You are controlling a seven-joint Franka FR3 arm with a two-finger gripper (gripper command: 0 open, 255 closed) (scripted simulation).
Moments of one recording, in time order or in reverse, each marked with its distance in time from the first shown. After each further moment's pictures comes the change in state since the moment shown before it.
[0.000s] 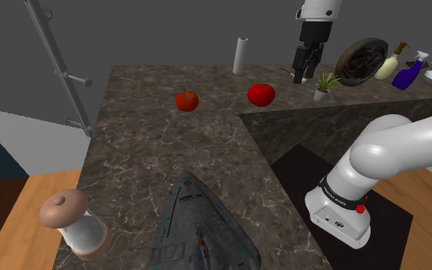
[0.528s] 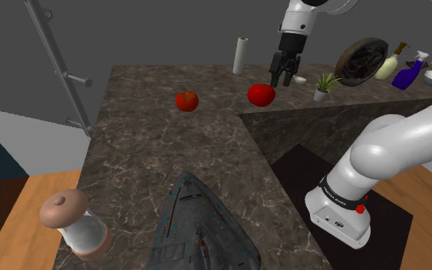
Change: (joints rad) arm 0.009 0.182 -0.069 -0.005 0.125 0.199 -0.025
